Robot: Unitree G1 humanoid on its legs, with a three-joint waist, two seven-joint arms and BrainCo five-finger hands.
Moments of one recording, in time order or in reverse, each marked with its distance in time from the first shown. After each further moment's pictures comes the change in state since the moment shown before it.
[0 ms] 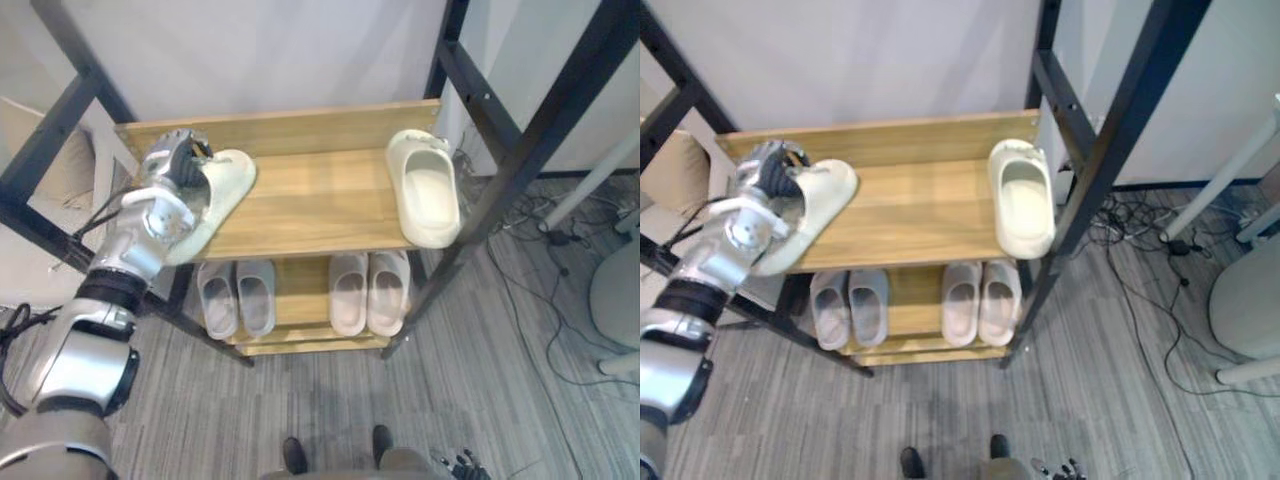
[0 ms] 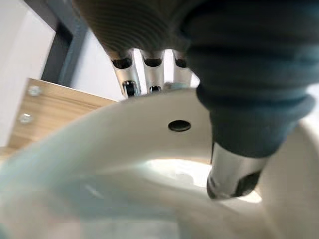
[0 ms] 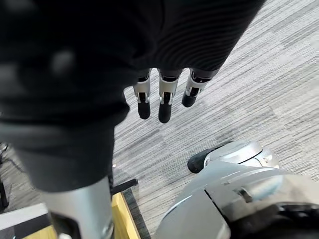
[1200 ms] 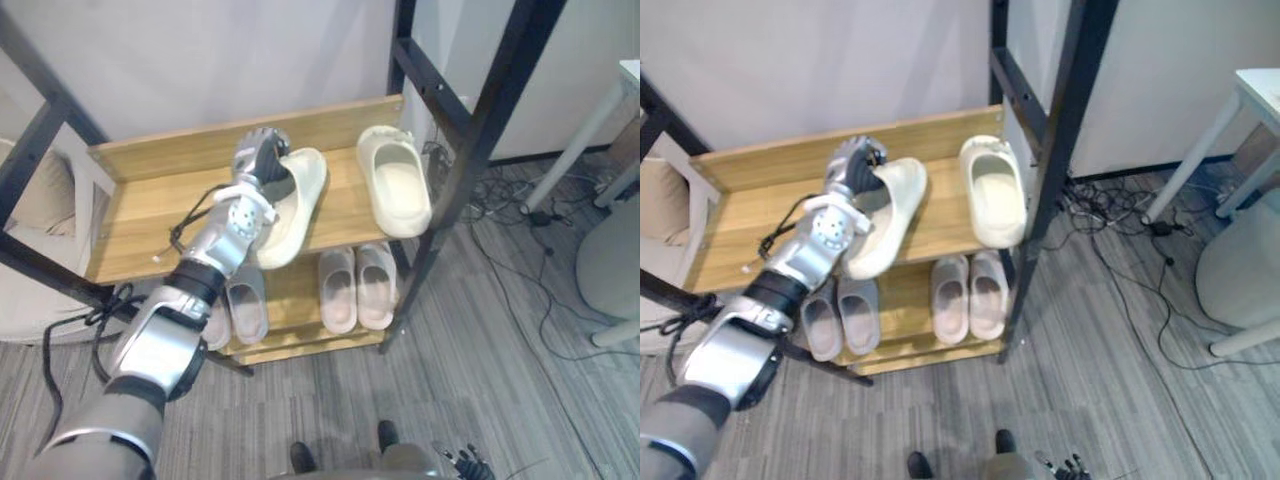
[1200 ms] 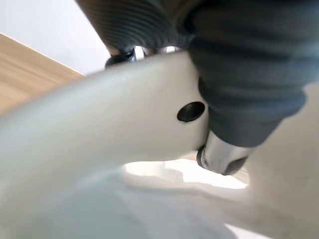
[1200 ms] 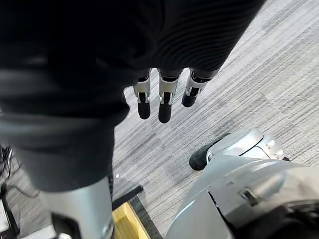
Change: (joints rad) left arm -0.092 -0.319 -0.035 0.001 0.006 0.084 0.068; right arm -0.015 0.009 -0.045 -0.004 0.029 0.002 -0.003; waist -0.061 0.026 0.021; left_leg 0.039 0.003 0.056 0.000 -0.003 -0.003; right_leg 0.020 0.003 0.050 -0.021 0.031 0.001
